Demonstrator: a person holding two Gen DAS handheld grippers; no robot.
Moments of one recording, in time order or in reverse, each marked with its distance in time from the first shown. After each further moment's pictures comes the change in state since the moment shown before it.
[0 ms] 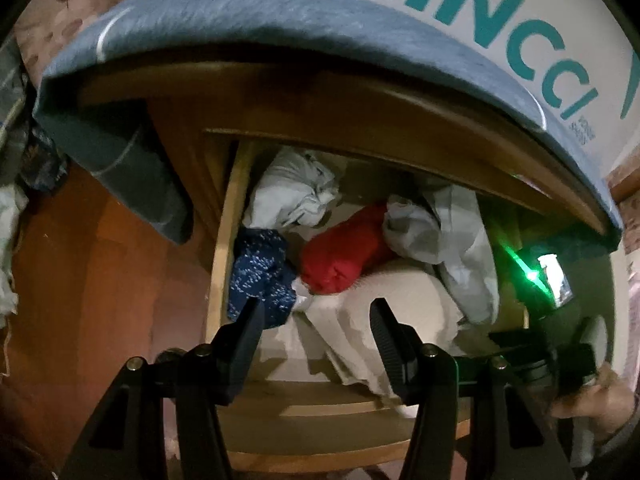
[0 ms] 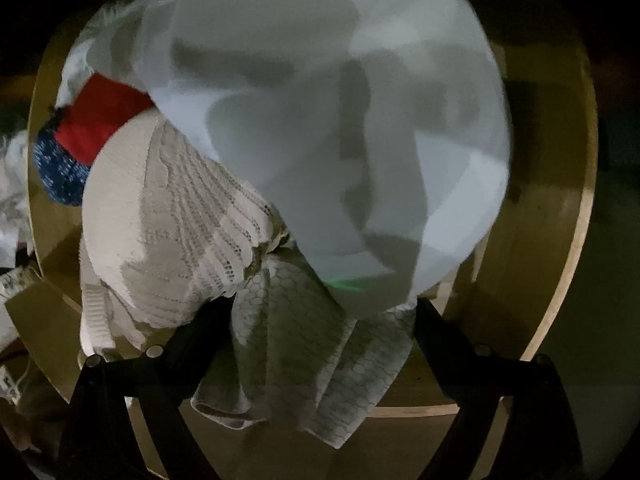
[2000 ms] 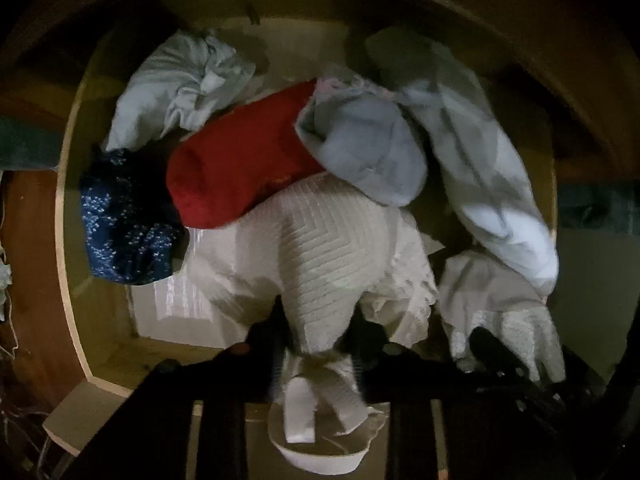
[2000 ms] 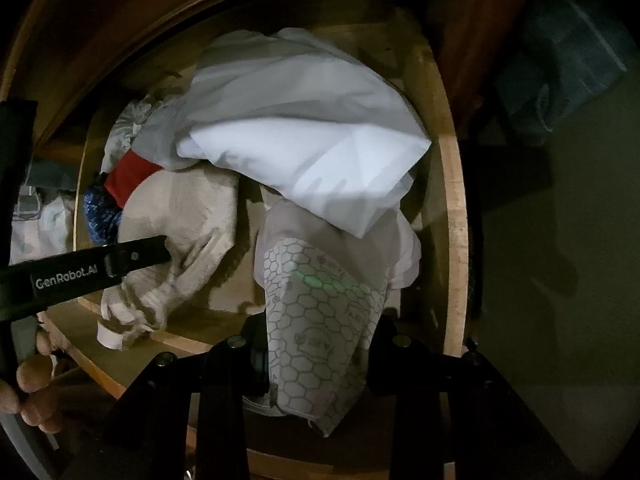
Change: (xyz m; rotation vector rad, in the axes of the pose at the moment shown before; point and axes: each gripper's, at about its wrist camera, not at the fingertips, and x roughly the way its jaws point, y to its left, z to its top) left arm 0.098 -0.077 -0.002 0.012 0.369 0.046; right arm -0.044 -0.059 -0.079 0.134 -0.368 0.135
